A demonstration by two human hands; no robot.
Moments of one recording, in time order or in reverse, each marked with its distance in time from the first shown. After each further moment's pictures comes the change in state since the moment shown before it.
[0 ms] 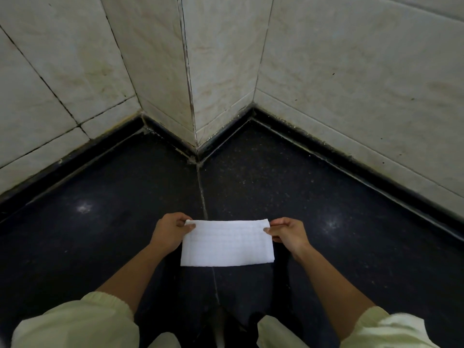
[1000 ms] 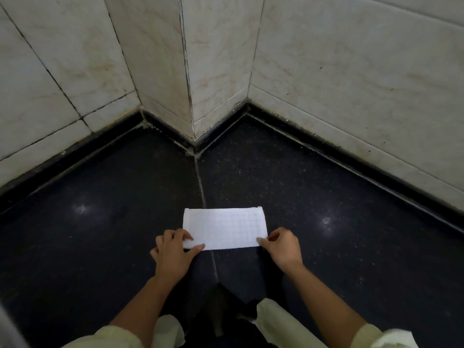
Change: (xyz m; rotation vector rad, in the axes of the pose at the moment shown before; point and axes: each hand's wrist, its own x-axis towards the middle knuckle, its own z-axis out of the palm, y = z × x) left_hand -0.077 -0.042 0.050 0.339 0.189 0.051; right_hand -0.060 0.046 0.010 -0.565 0.185 -0.134
